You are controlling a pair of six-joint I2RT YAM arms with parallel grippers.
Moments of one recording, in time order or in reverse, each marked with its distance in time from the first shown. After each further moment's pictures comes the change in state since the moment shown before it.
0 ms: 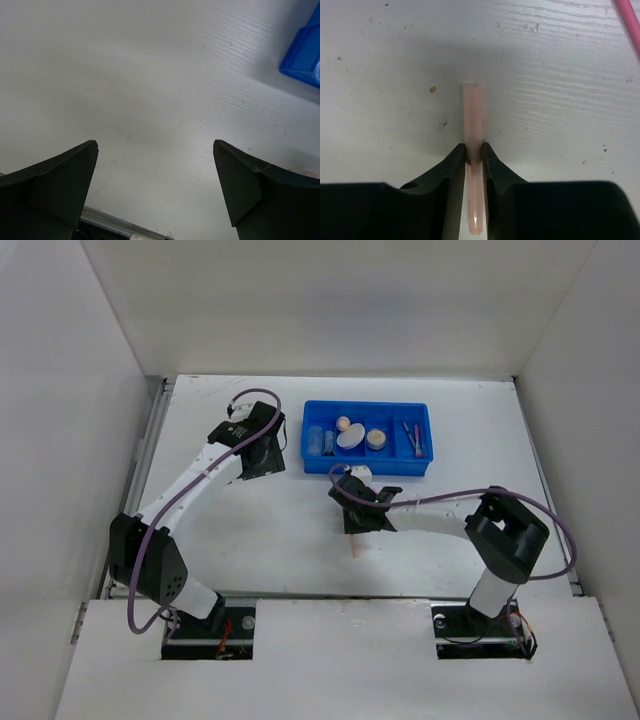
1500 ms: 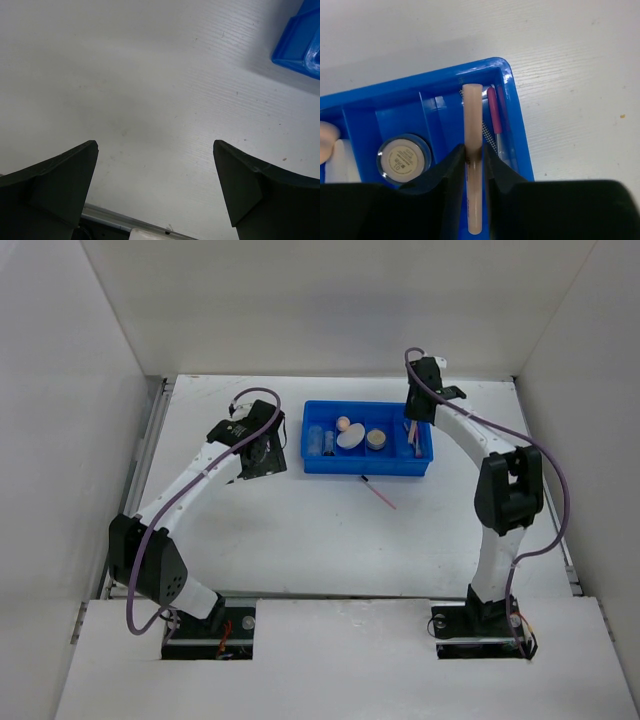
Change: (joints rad) left arm 0.000 -0.001 0.018 -0.016 0.043 0.021; right arm -0.644 0.267 0.713 -0.150 0.094 -0.351
